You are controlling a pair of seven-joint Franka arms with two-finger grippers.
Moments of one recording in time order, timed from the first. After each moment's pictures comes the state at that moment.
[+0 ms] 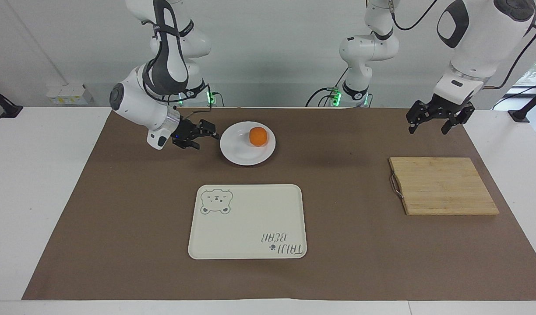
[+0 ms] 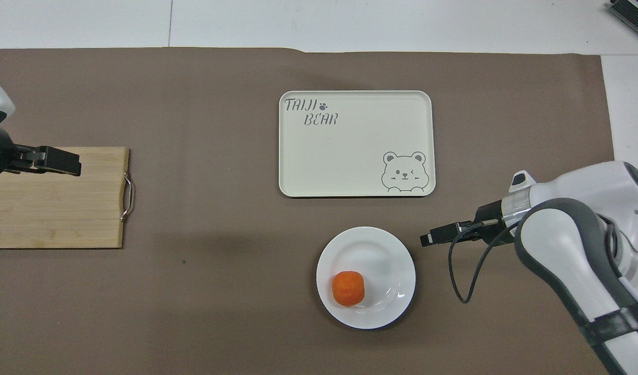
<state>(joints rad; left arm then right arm) 0.03 -0.04 -0.10 -1.67 0.01 1.68 0.03 0.14 -0.04 -0.09 -2.29 0.65 1.95 -0.42</state>
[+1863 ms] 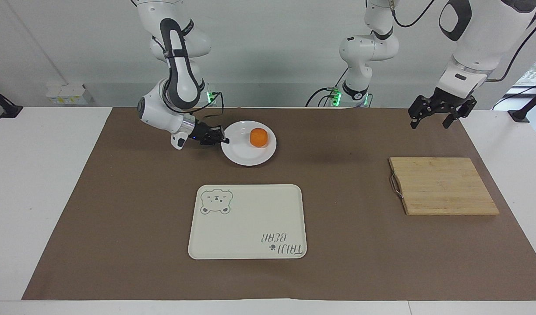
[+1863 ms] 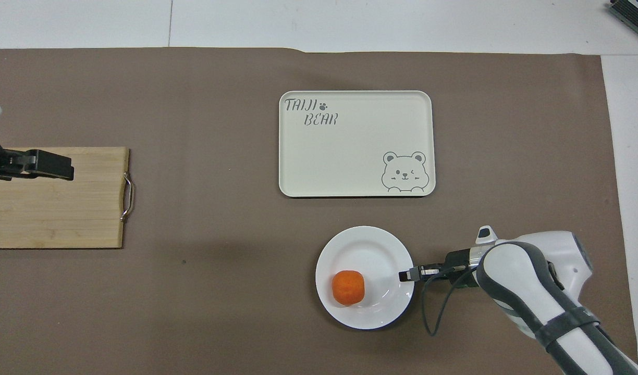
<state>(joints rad) 0.03 -0.05 -0.09 -1.67 0.01 1.66 -0.01 0.20 -0.05 -0.09 -2.56 0.97 2.12 -0.59</state>
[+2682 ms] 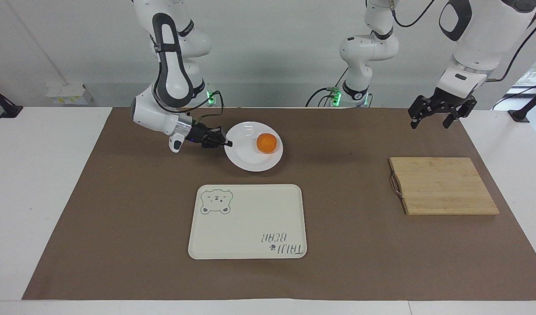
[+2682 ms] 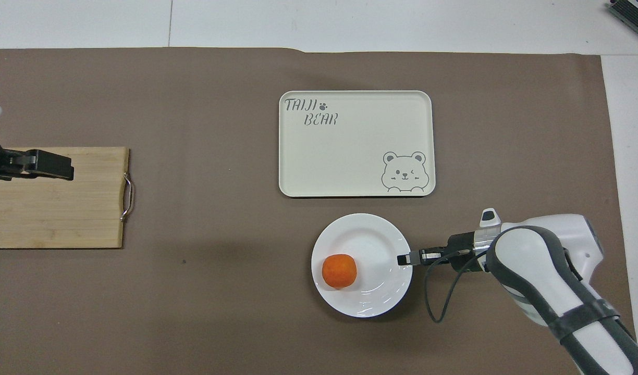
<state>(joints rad) 0.03 -0.05 -0.09 -1.67 0.01 1.66 -0.01 0.19 -0.02 -0.09 -2.42 1.10 2.06 -0.58</state>
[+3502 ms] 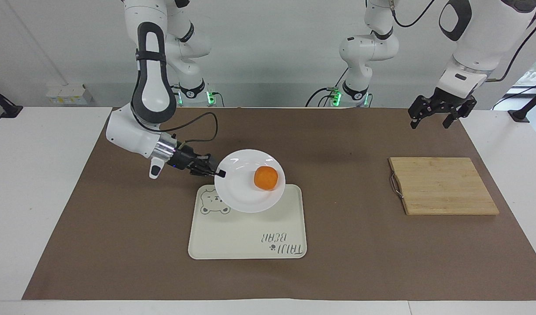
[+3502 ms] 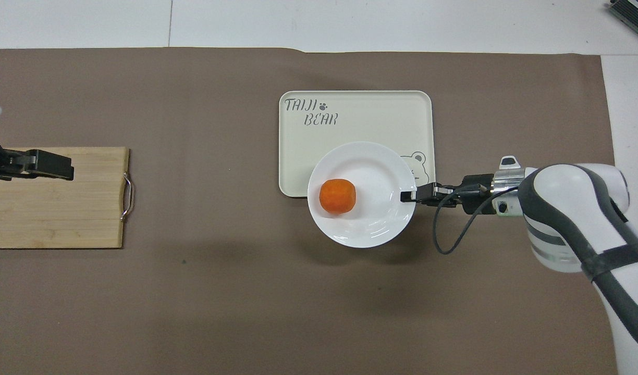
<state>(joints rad) 0.03 -0.05 -0.09 -1.67 0.01 1.66 -0.01 0.14 0.27 -0.09 -1.92 1.12 2.05 -0.36</state>
